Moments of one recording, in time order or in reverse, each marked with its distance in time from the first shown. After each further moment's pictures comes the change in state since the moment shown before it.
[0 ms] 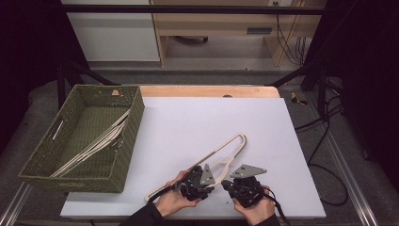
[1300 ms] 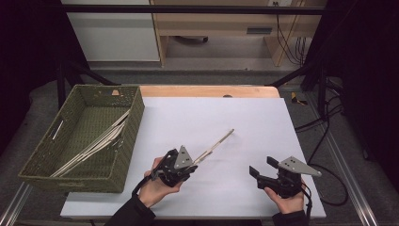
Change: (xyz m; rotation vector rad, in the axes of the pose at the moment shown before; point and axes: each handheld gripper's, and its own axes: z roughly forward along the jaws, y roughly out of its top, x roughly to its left) left arm 0.042 -0.008 -0.068 -0.129 0.157 -0.133; right arm -0.087 -0.030 -0.041 -0.372 -0.128 0.124
